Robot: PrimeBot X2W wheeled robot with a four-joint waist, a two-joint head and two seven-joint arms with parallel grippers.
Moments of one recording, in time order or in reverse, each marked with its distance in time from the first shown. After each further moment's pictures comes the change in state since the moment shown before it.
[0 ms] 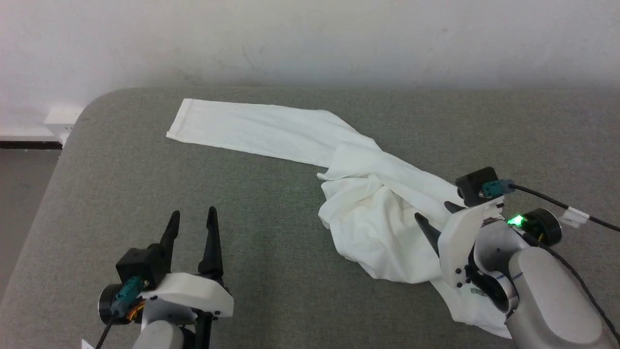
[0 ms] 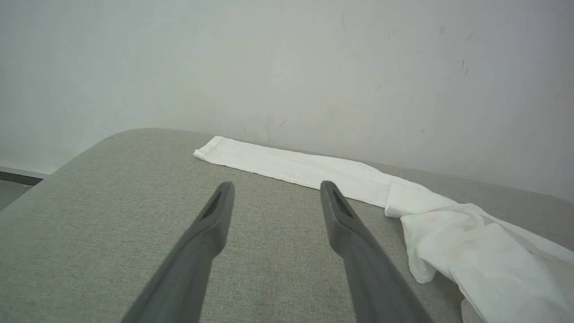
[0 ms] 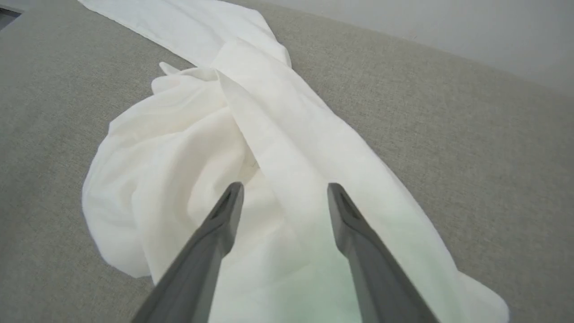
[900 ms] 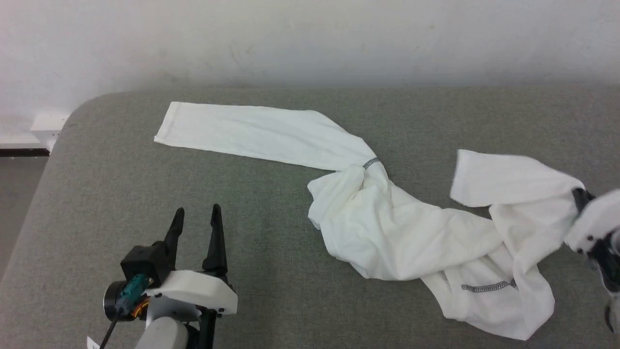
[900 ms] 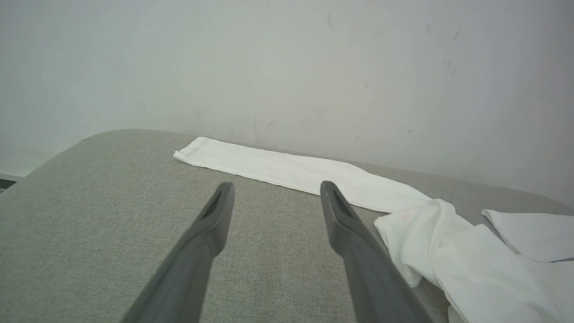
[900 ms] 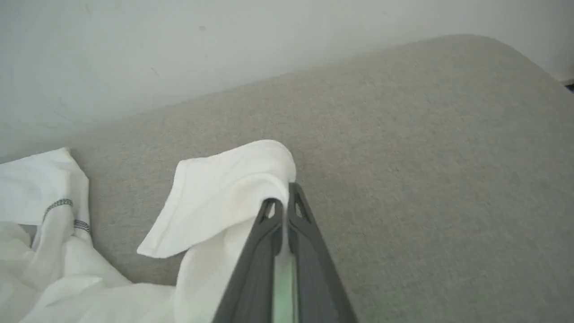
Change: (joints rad) left arm -0.026 -0.016 -0.004 0.035 -0.002 -0.008 -0.021; right arm -0.149 -0.102 -0.387 0.347 0.127 0.000 -0.220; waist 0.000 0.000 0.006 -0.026
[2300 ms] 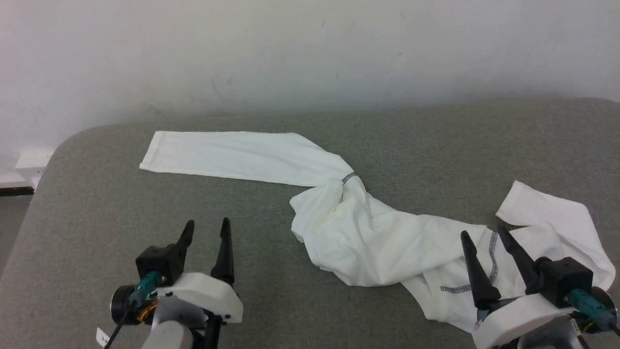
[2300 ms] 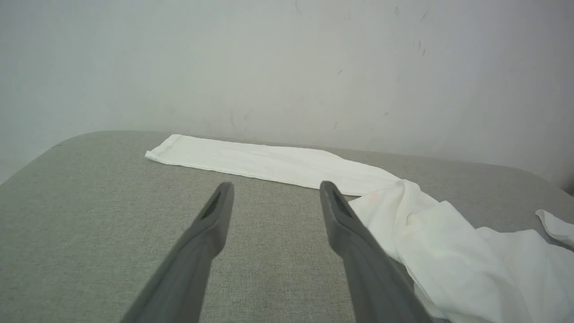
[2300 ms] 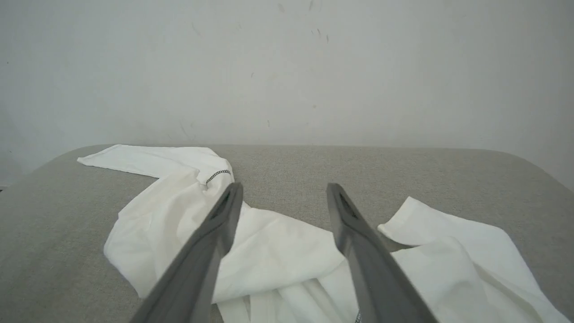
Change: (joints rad) left arm 0.027 0.036 -0.049 0.002 -0.014 0.027 0.071; right arm 0.564 0.223 0.159 -0.708 -0.256 0.000 -0.225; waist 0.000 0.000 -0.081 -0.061
